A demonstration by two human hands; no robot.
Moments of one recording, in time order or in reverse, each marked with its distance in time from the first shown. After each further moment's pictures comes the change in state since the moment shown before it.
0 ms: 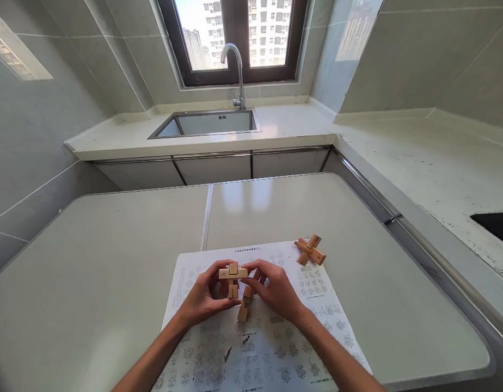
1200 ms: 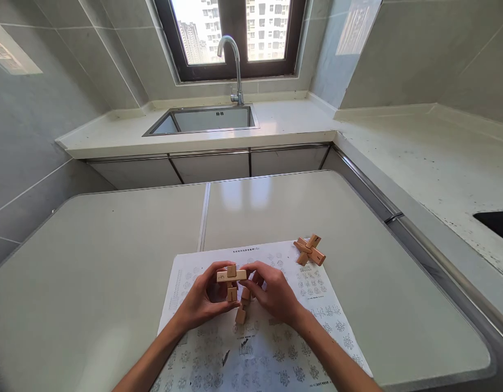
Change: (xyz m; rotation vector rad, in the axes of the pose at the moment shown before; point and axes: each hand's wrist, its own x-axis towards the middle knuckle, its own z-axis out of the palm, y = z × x) left_hand 0.003 -0.001 0.001 -0.037 -0.011 0.018; right_hand -0.001 0.004 0.001 -0.022 -0.021 -0.091
